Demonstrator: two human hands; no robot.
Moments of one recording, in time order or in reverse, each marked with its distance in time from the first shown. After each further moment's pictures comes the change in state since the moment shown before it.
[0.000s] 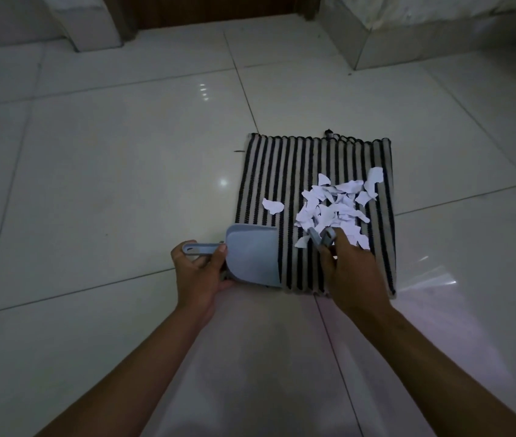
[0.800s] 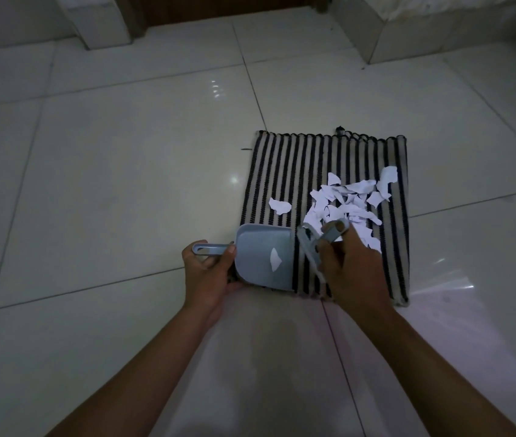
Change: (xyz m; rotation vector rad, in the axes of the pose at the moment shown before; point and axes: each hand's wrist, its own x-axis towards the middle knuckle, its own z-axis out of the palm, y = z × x) left_hand 0.007 -0.005 0.009 -0.019 0.011 -0.063; right_hand 0.012 -0.007 0.006 0.308 -0.005 0.075
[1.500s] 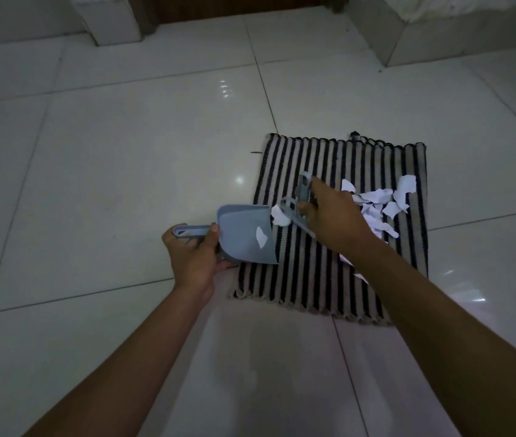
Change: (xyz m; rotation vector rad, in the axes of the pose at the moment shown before) left_hand 0.037 0.034 0.001 -0.033 0.130 0.121; right_hand 0.110 -0.024 0.024 -0.176 -0.202 -0.169
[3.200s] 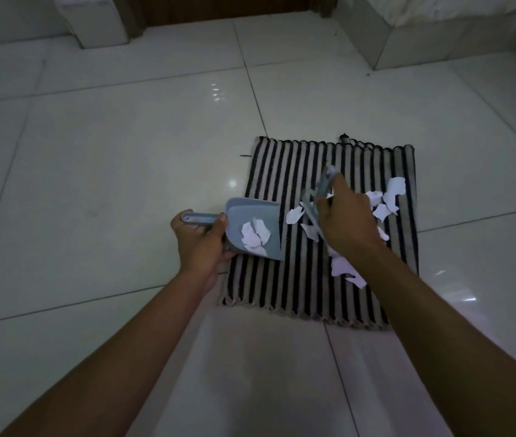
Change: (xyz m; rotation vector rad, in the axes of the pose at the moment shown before) left_hand 0.019 -0.002 0.034 0.024 -0.102 -0.016; right_hand -0.006 0.014 -0.016 0.059 0.179 0.153
